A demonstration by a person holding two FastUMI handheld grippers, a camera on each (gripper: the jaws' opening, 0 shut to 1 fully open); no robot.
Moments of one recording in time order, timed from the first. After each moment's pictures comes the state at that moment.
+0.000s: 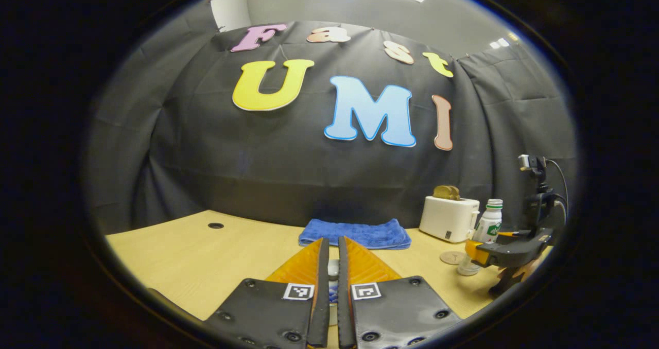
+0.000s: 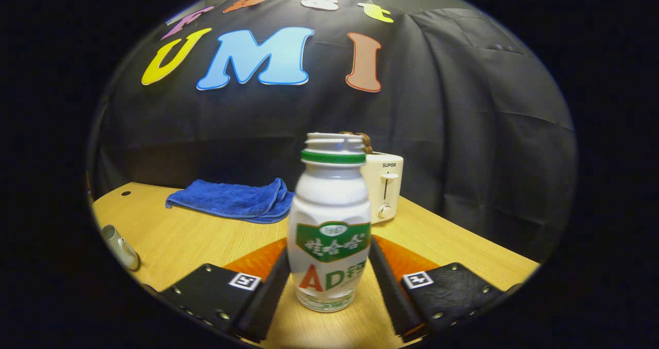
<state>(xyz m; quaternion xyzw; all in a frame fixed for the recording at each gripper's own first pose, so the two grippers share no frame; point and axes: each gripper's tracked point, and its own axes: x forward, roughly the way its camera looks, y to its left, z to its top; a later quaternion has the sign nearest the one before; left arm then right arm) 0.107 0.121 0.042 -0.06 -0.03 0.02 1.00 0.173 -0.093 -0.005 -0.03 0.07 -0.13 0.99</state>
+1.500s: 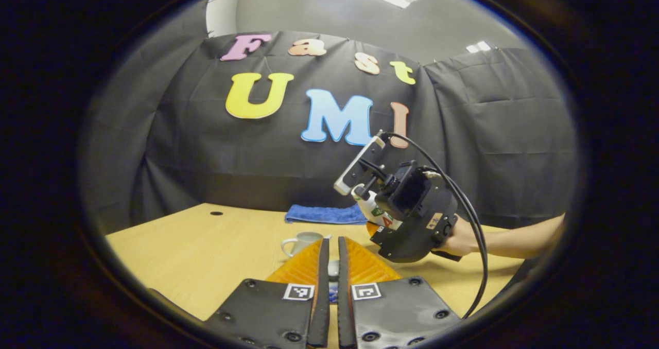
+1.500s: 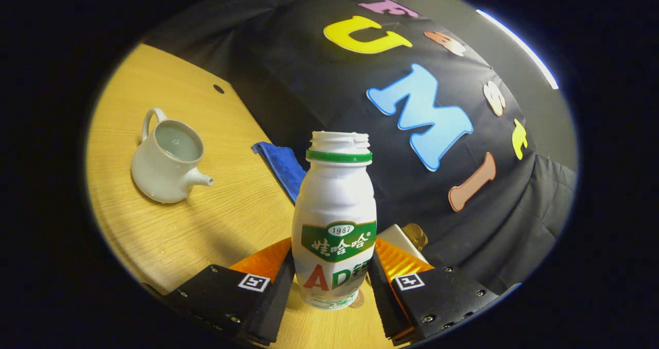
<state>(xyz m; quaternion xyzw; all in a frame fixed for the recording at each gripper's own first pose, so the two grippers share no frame) -0.080 0.100 0.015 -0.06 -0.02 -0.05 1.00 0.157 0.083 0.014 -0.47 0.03 0.01 0.88</state>
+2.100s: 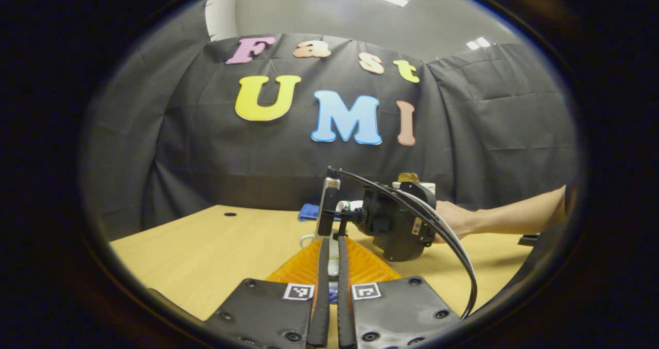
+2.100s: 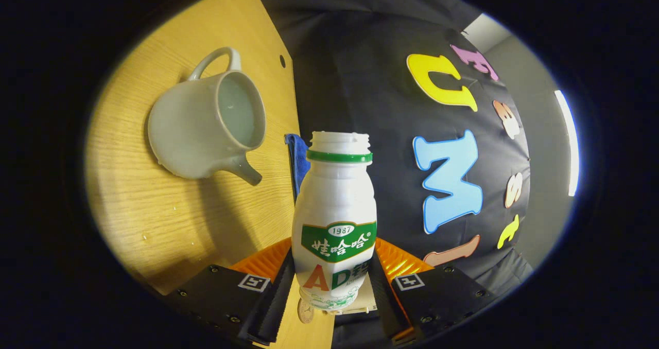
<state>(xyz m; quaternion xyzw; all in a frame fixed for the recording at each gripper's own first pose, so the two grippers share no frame) -0.096 0.124 0.013 -0.03 -0.02 -0.03 1.00 0.168 0.112 0.015 -0.66 0.00 0.03 0.75</state>
